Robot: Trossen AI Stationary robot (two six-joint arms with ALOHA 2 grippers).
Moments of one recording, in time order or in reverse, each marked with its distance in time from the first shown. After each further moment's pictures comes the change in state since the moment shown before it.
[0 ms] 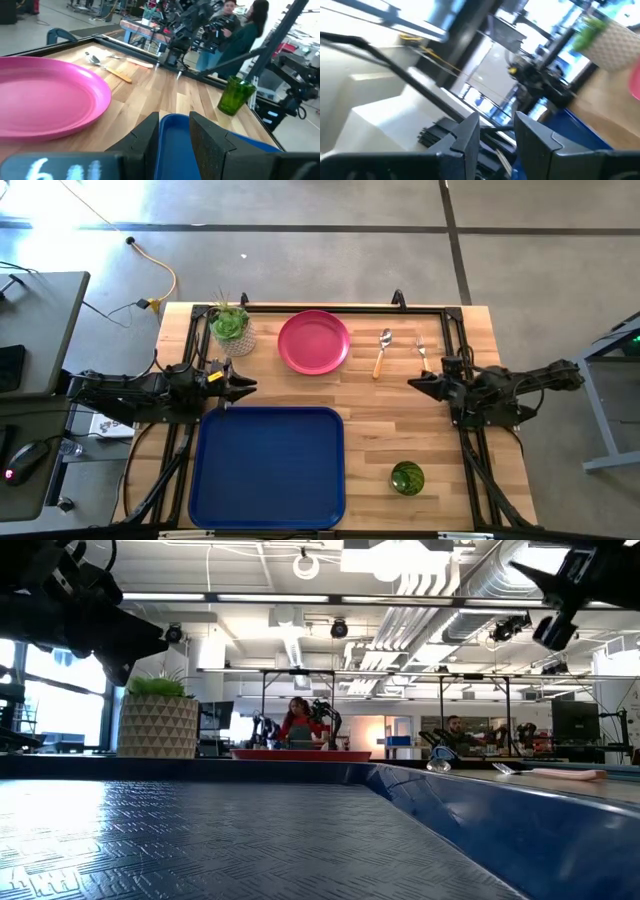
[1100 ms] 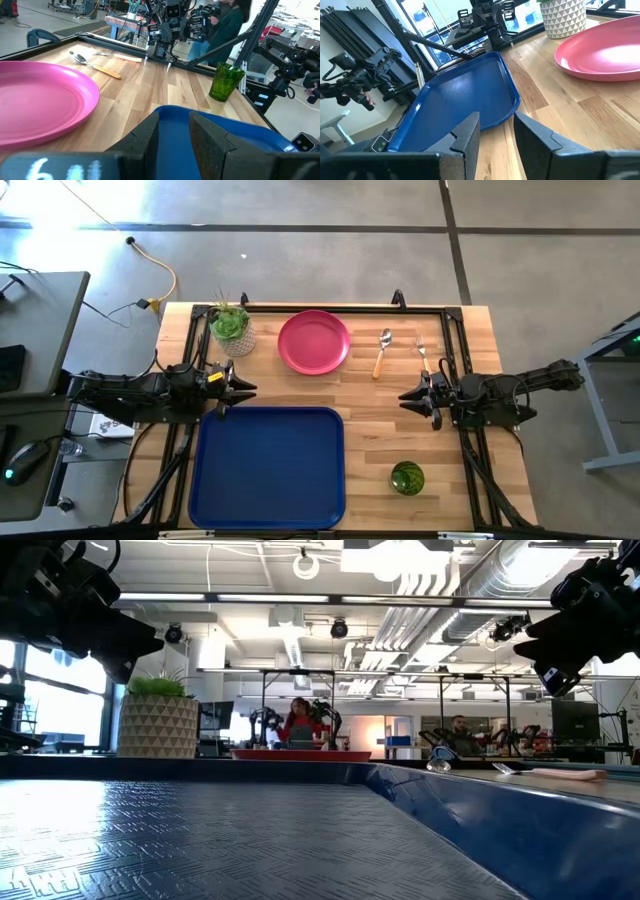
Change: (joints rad) left arm 0.000 0.000 0.000 -0.017 0.078 0.080; right arm 0.000 0.000 0.000 -0.465 -0.060 -0.442
